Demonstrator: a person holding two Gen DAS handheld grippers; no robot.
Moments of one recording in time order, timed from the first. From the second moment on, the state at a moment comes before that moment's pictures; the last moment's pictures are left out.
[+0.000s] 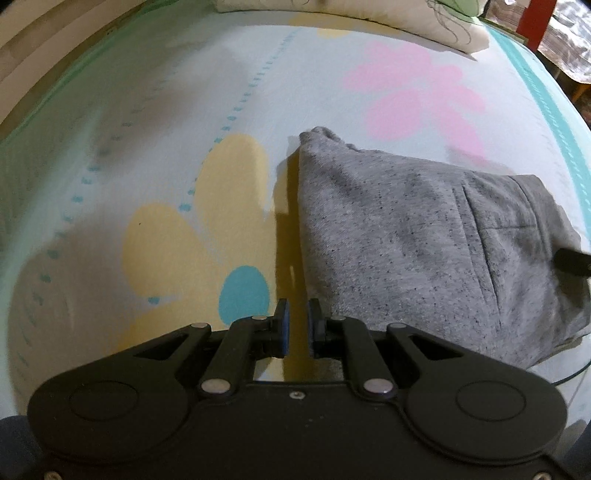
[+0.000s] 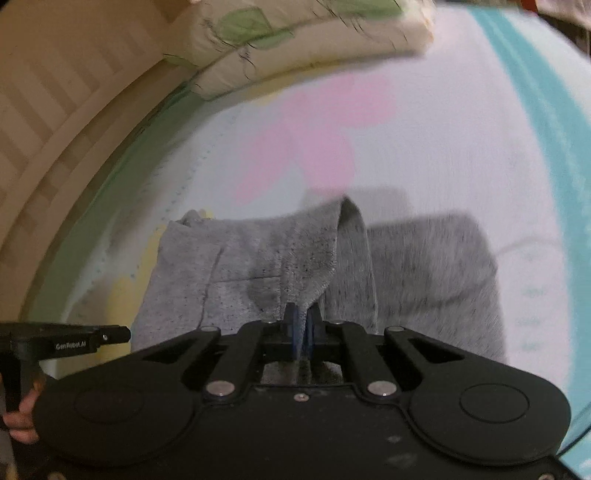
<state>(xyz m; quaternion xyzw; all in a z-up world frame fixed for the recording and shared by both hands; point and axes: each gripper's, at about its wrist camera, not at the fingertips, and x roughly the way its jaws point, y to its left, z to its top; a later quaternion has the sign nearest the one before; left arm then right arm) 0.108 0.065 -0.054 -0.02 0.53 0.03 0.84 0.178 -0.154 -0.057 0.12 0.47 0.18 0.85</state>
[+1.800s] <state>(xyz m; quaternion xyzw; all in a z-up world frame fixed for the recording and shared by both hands) 0.196 -0.037 -0.092 0.09 0.50 0.03 0.86 0.213 -0.188 -0.089 0.06 0.44 0.07 0.89</state>
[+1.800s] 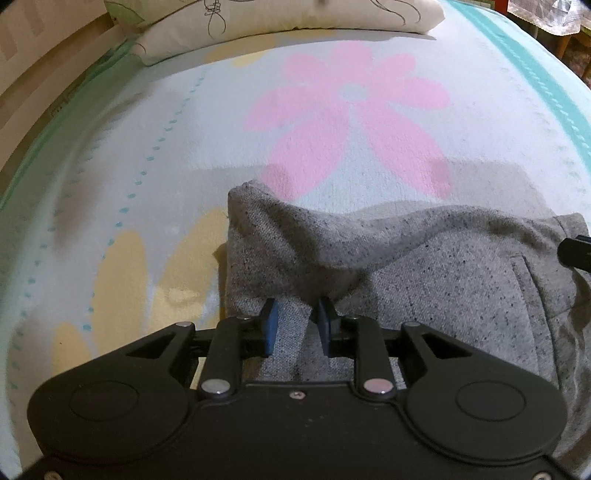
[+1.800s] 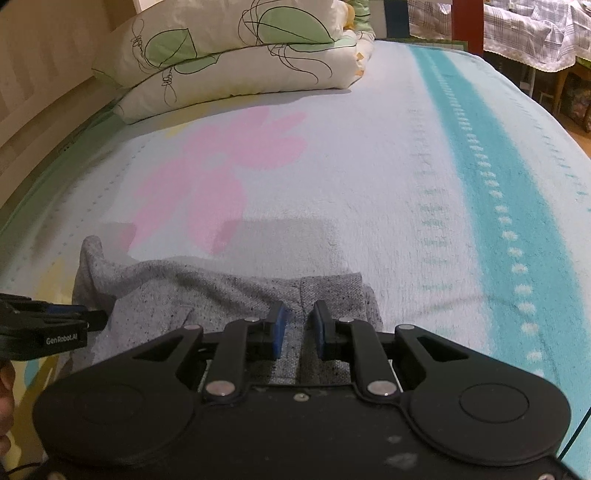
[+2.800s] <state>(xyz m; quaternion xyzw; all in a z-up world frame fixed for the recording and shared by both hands) 0.134 0.021 -0.098 0.02 0.53 -0.03 0.84 0.213 -0.236 -0.087 0.05 0.57 0.11 0.81</state>
